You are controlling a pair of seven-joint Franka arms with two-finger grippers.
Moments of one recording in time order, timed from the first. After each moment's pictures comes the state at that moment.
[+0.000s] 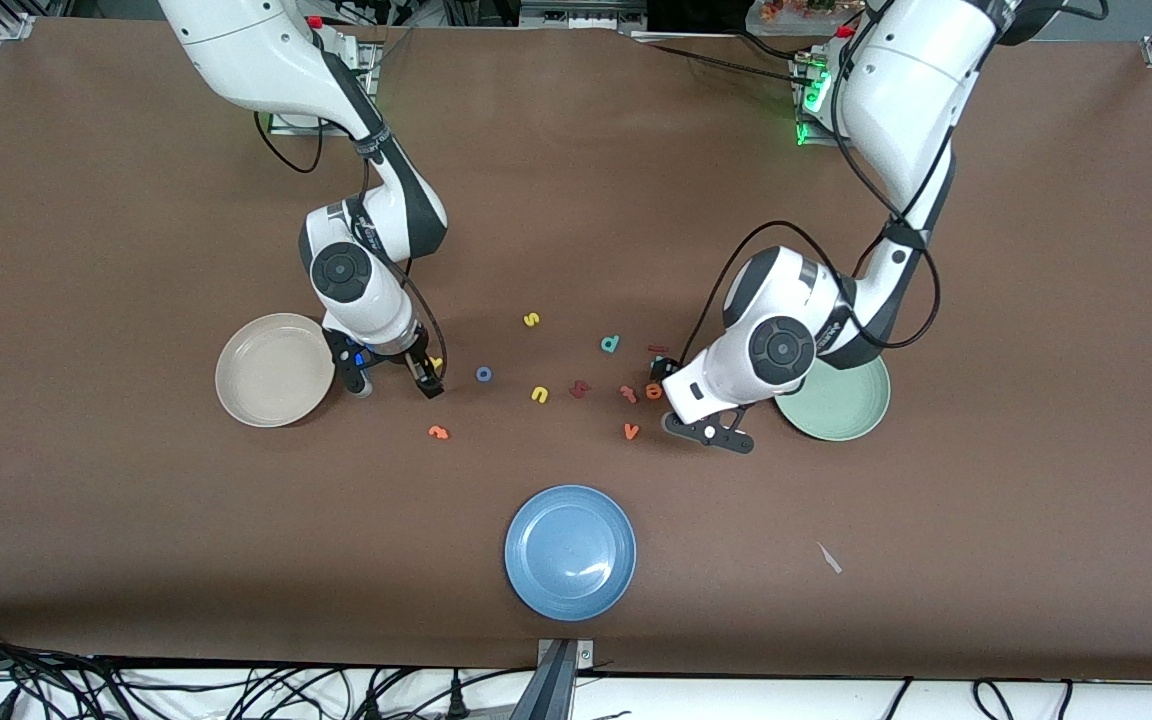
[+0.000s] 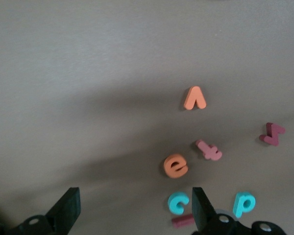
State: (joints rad) left arm -0.36 0.74 -0.13 -1.51 -0.10 2.18 -0.12; right arm 0.51 0.55 -0.06 -1.99 0.09 2.57 1.44
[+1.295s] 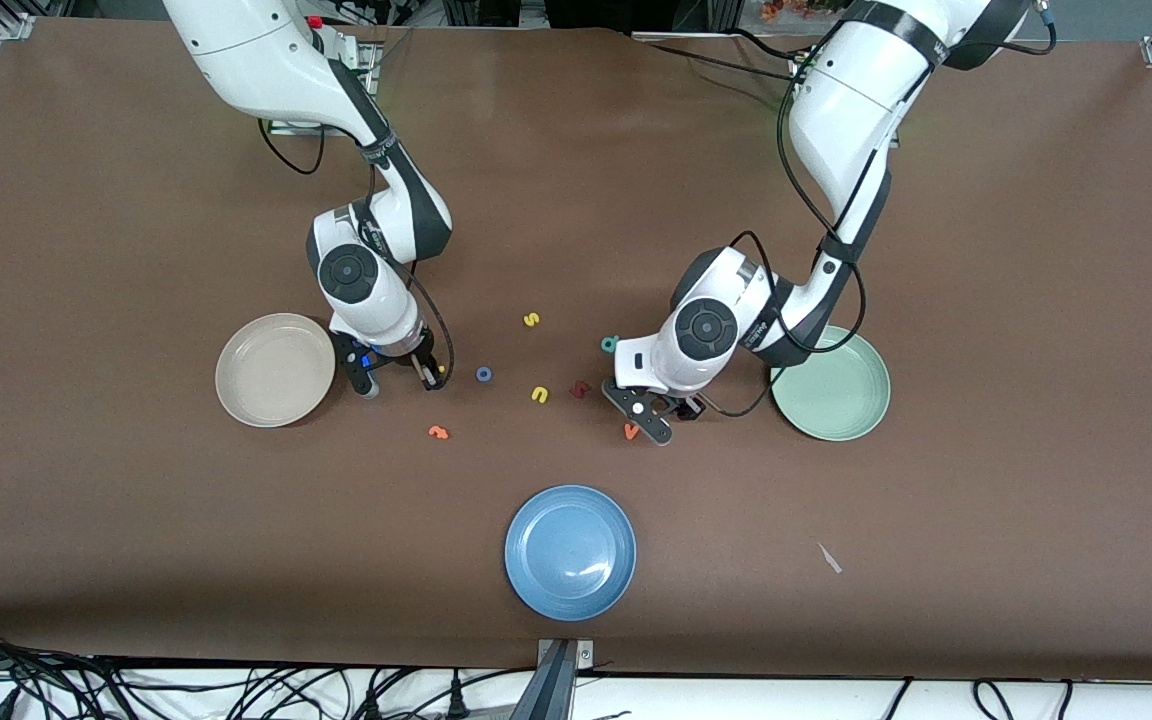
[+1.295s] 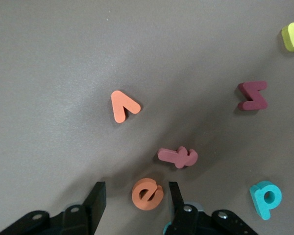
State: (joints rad) left arm -0.45 0.82 -0.13 -1.50 0.01 2.30 0.20; right arm 0.51 0.57 -0.05 -1.98 0.09 2.60 1.42
